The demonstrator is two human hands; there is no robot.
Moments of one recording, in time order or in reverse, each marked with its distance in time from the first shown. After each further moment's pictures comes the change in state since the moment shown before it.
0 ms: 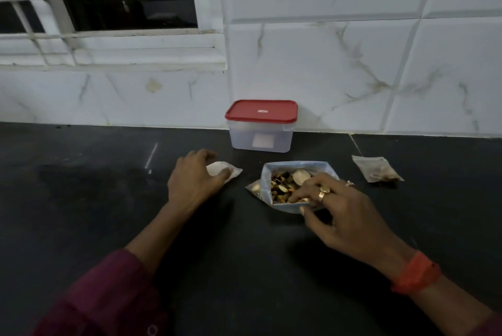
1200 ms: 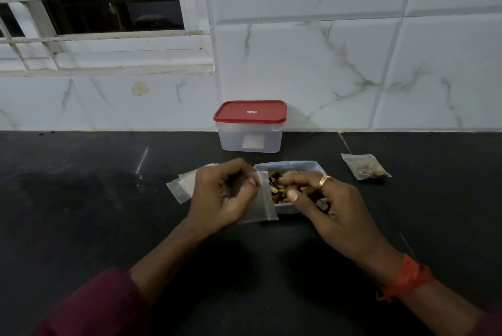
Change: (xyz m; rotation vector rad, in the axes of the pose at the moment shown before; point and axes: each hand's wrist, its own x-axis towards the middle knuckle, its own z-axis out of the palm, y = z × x) left_hand -0.055 0.068 -0.014 -0.629 0.100 0.684; right_hand 0.007 -0.022 -0.005 0.449 0.138 0.234
